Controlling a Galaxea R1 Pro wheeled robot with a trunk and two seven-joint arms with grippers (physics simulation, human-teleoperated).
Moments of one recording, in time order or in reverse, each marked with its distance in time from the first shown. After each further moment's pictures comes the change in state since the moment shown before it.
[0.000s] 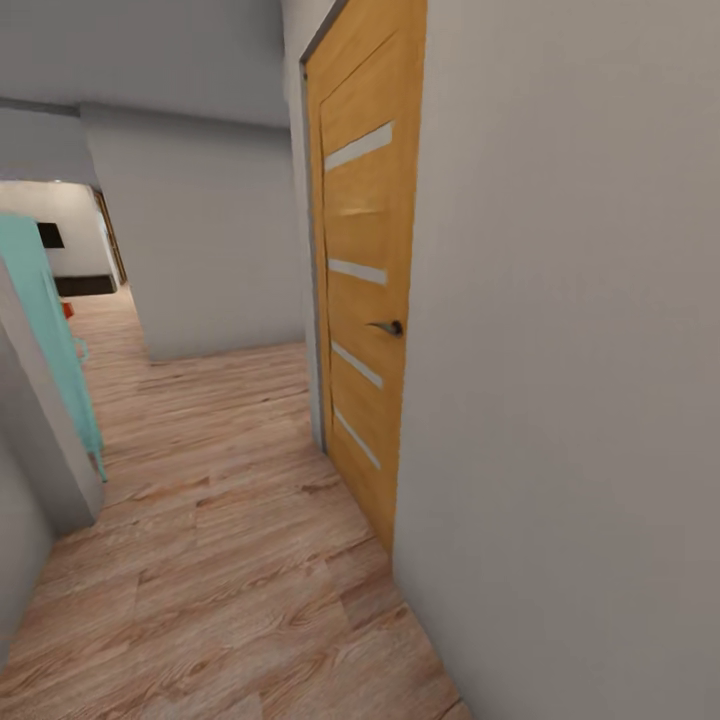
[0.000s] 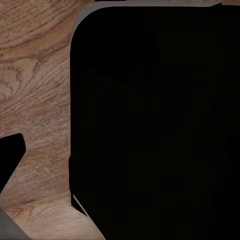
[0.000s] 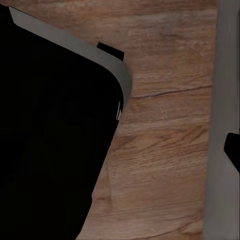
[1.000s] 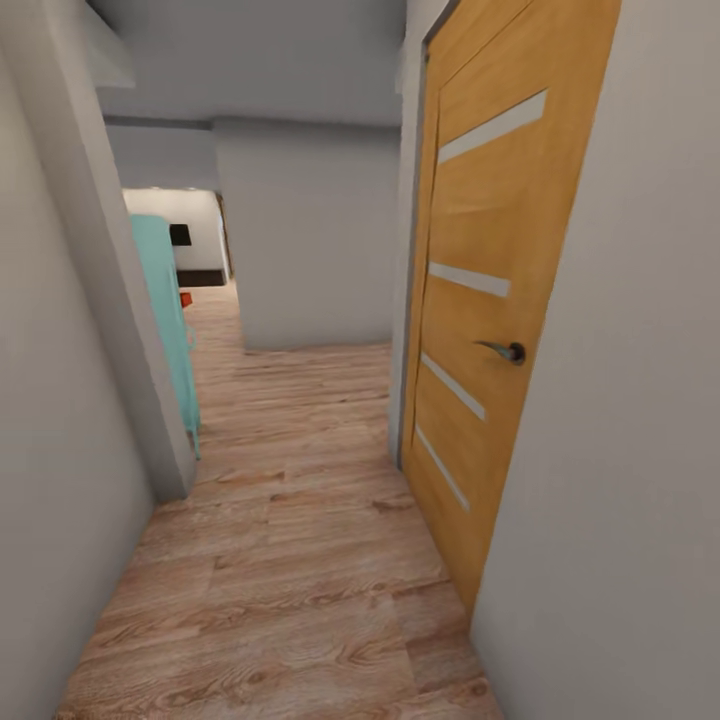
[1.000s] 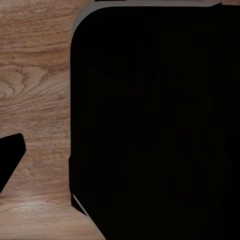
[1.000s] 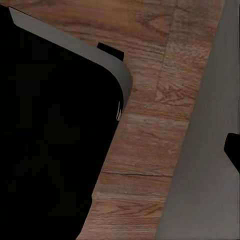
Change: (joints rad) left arm 0.000 0.000 0.000 0.000 0.000 0.000 0.000; right arm 0.000 0.000 -0.001 0.000 0.000 -0.001 0.000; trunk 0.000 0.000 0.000
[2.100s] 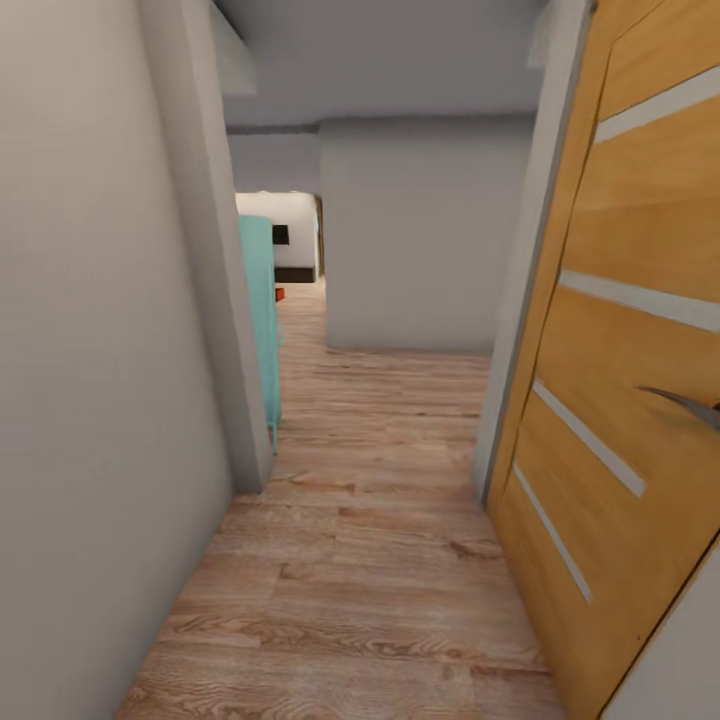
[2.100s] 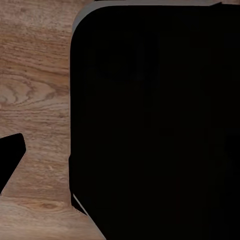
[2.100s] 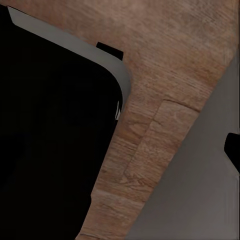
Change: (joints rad) left arm 0.000 0.000 0.000 0.001 0.000 0.001 0.000; right arm 0.000 -0.001 0.000 0.000 0.000 0.000 0.000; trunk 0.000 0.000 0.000
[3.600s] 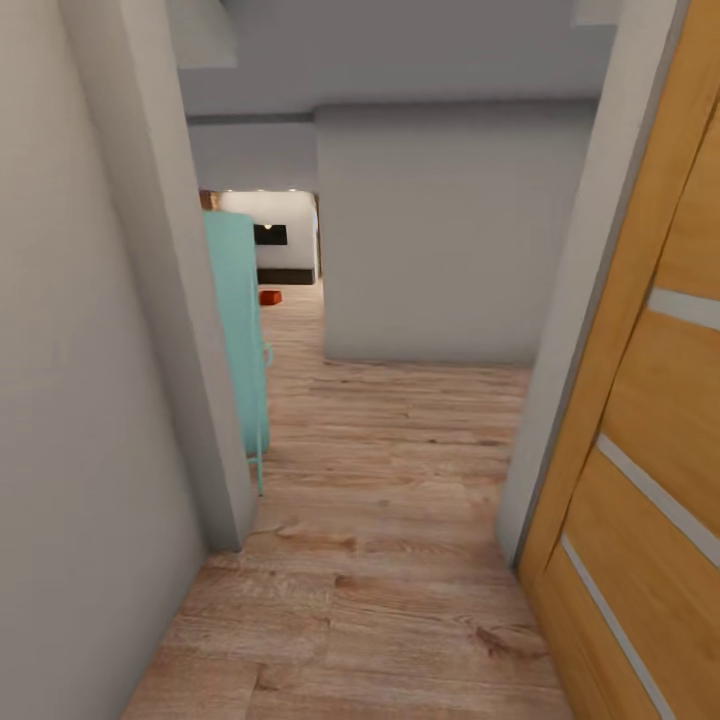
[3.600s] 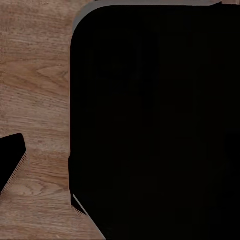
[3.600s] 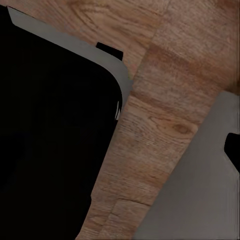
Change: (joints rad) left arm 0.000 0.000 0.000 0.000 0.001 0.000 0.000; right arm 0.000 0.000 -0.001 0.000 0.000 0.000 0.000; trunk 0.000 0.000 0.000
